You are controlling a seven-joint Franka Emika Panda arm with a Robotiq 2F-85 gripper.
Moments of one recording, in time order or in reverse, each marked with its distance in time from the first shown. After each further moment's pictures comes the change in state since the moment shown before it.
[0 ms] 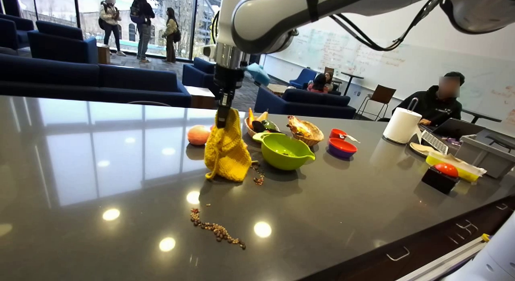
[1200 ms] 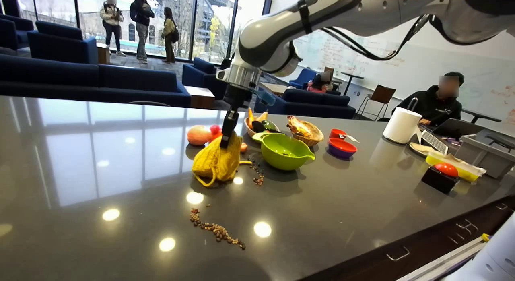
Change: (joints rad) arm -0.134 0.066 0.052 -0.061 0.304 0.032 -0.123
